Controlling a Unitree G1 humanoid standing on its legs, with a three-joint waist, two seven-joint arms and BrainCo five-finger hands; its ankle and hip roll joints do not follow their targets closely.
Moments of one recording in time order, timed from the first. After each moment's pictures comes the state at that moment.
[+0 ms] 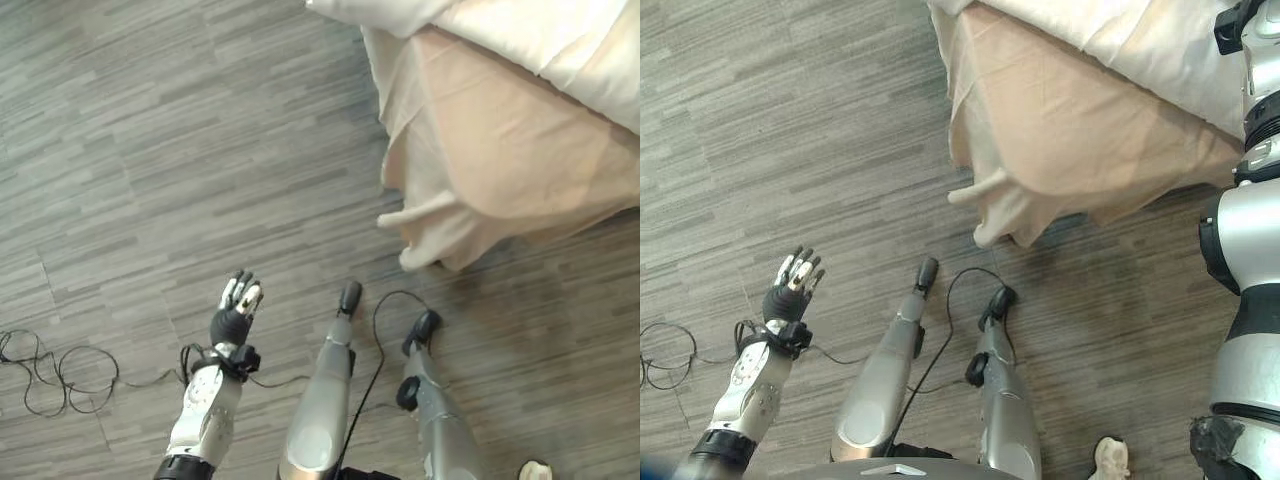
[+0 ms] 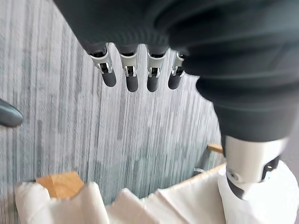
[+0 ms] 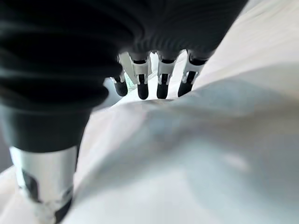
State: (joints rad) left arm 0.01 0.39 -0.11 0.21 -0.78 -0.24 0.03; right arm -1.69 -0.89 0.69 1.37 0.24 -0.06 -0.20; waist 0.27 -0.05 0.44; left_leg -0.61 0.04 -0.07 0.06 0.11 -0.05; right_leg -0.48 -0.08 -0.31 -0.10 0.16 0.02
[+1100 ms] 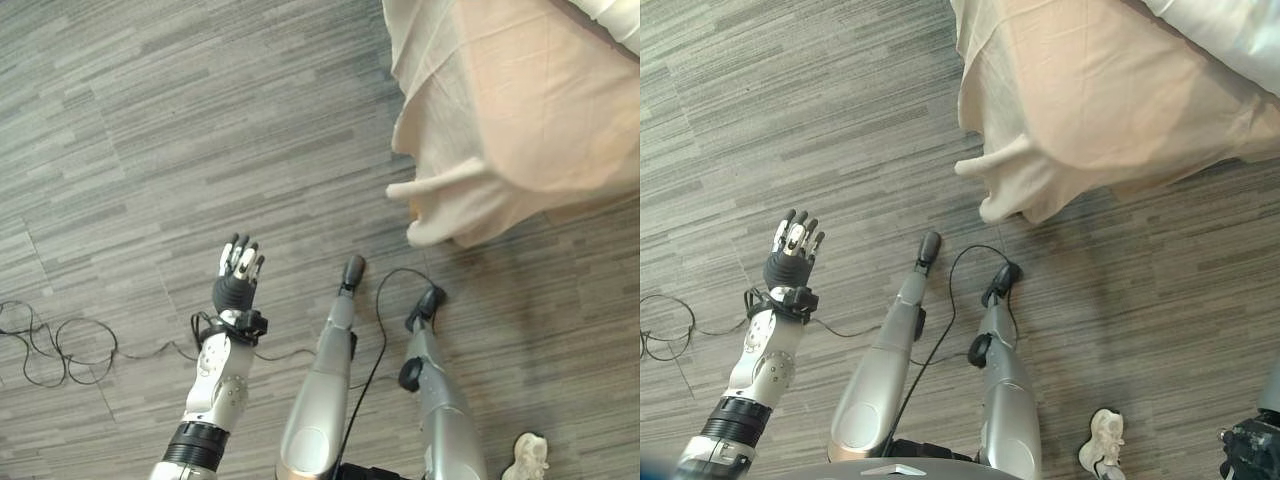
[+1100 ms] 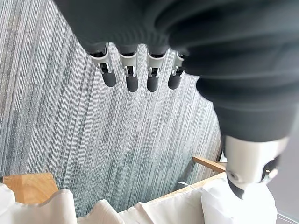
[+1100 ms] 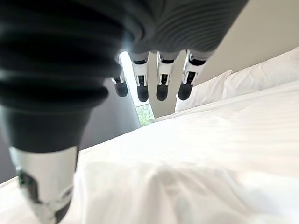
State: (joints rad) left arm -0.11 0.38 -0.10 0.21 -0.86 -0.28 0.09; right arm -1.98 -1.01 0.96 1.39 0.11 -0.04 -0.28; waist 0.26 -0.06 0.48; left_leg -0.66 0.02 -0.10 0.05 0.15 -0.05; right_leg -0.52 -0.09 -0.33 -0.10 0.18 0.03
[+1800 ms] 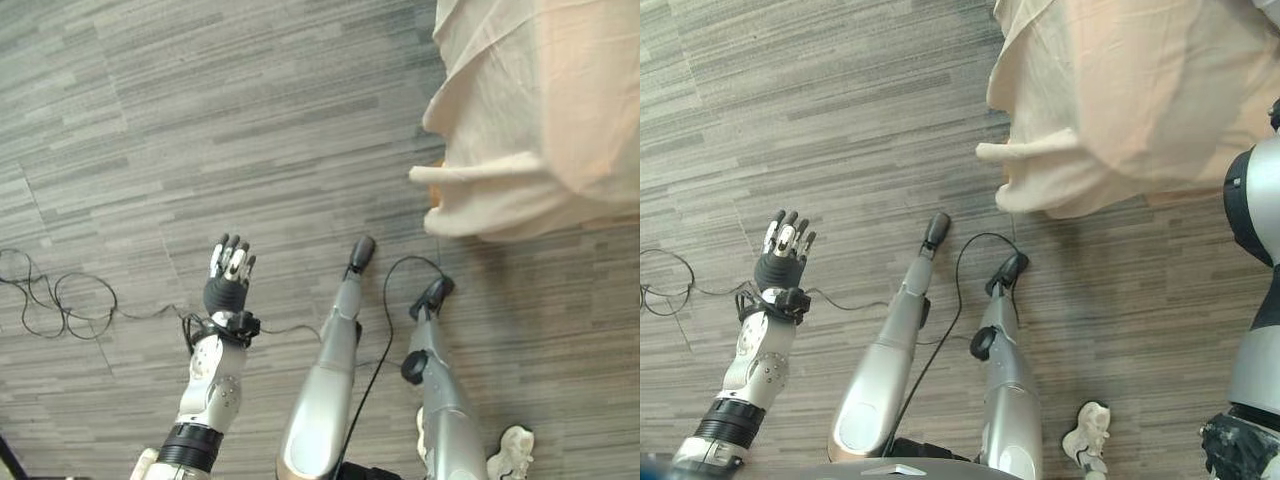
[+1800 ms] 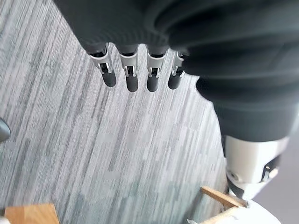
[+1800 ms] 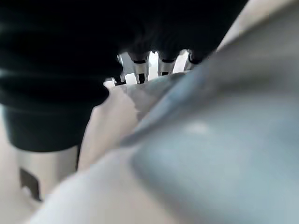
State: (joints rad) left arm -0.10 0.40 -0.10 0.23 -0.89 -0.33 0.10; right arm -1.96 -0.87 0.85 1.33 0.28 -0.08 -0.30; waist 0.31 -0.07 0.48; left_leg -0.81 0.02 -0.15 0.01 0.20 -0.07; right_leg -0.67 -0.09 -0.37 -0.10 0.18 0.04
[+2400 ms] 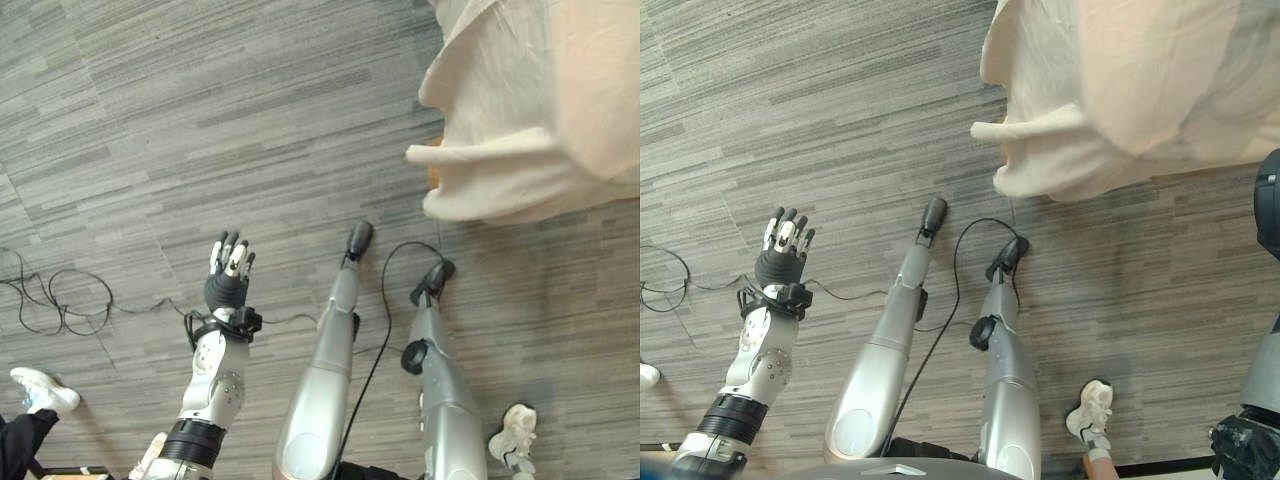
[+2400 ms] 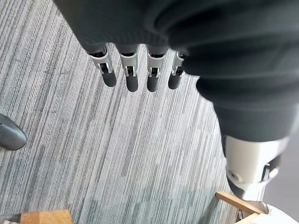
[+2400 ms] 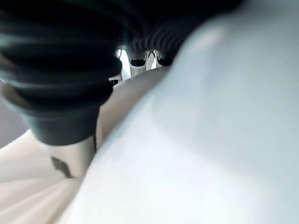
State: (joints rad) left arm -0.12 0.39 -0.12 0.23 -0.89 -0.32 0.13; right arm -1.94 -0.93 0.79 1.31 0.43 -0.14 -0.30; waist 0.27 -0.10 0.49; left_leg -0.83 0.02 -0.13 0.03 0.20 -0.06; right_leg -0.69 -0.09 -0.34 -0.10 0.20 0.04
